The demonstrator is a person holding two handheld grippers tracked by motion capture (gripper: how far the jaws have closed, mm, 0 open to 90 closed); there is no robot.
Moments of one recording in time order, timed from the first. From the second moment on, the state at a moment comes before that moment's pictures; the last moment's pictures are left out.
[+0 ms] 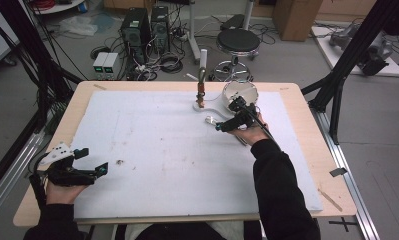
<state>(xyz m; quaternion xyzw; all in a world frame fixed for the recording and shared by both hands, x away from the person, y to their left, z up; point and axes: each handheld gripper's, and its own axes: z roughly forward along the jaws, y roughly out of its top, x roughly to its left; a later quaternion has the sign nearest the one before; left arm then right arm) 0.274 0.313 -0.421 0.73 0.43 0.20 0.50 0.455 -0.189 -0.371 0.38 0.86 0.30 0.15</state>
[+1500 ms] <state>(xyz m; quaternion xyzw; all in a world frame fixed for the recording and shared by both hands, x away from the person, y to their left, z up) 0.272 0.311 -0.422 0.73 0.42 0.21 0.50 0.493 -0.181 -0.427 0.37 0.89 0.25 0.10</state>
